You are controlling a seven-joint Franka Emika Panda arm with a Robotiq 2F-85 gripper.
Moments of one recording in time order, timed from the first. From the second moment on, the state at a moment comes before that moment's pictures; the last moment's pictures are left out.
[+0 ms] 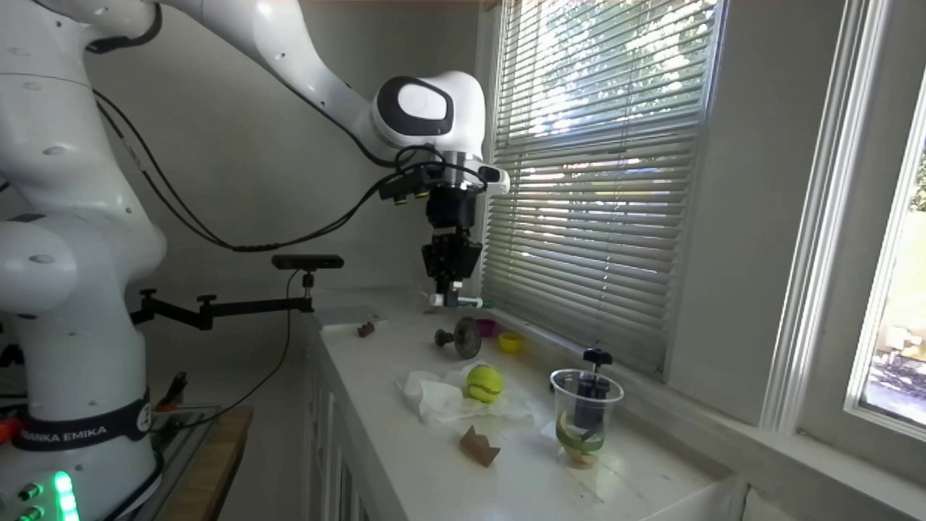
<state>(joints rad) 0.02 -0.25 0.01 -2.27 -0.24 1.99 -0.18</state>
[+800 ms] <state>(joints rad) 0.07 -0.38 0.04 -2.27 -0.23 2.08 -0.17</state>
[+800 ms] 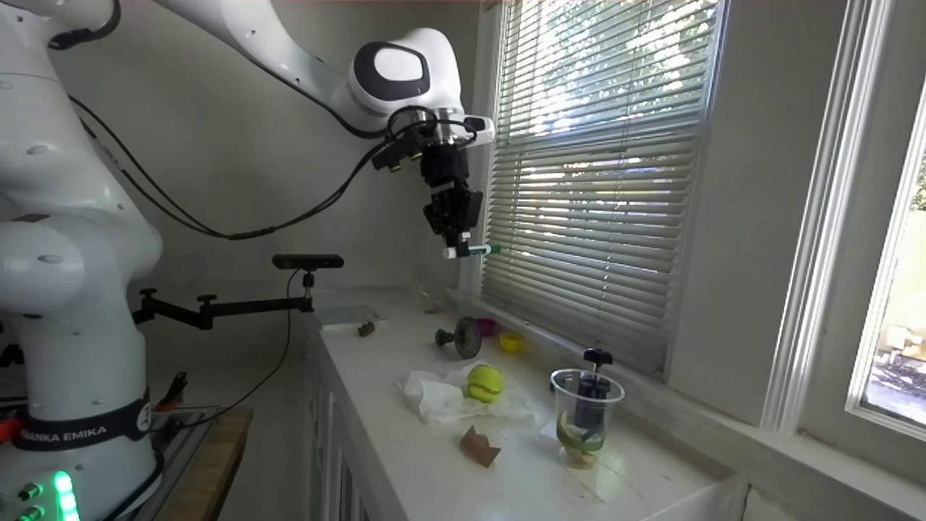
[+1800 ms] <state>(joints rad) -0.10 -0.10 -0.01 -2.11 -0.42 1.98 0.03</state>
